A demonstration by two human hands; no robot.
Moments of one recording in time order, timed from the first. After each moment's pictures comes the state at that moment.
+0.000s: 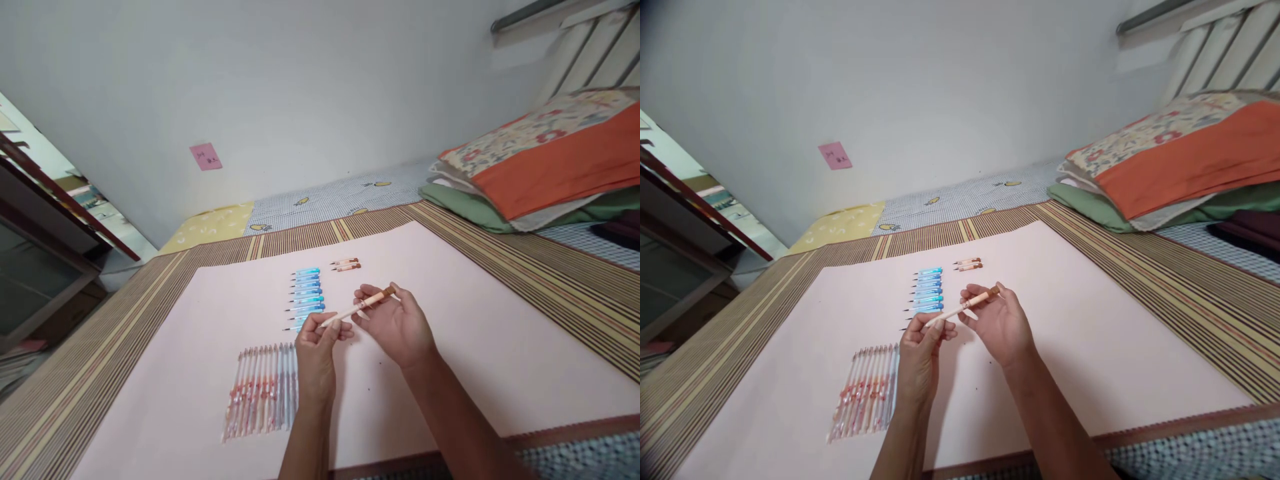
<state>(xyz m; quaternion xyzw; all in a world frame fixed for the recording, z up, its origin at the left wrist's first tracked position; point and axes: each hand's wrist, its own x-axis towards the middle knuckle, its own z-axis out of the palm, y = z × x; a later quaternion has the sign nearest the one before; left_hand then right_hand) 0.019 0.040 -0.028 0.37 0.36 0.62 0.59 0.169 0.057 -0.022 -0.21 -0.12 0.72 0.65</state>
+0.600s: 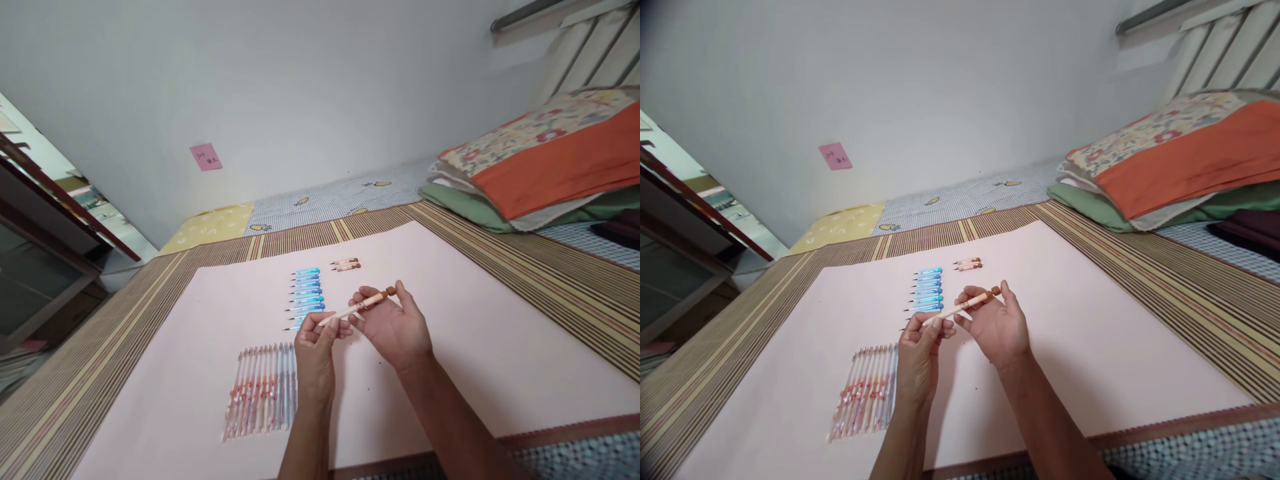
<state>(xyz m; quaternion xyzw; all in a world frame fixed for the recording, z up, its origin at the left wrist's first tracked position) 0.021 0.039 -0.024 0.36 0.35 0.63 0.59 0.162 0.054 -0.022 -0.19 -0.19 0.72 0.64</state>
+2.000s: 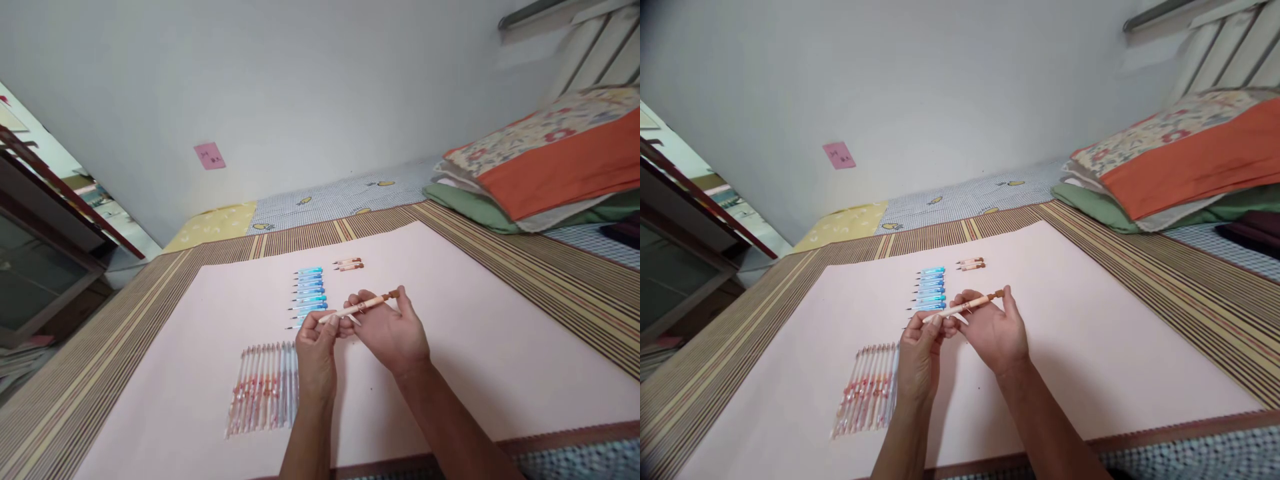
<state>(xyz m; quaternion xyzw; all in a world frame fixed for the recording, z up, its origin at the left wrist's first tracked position) 0.019 0.041 -0.022 0.35 0.35 0.63 0.60 0.152 0.052 -0.030 -0.09 -0.15 0.77 0.61</state>
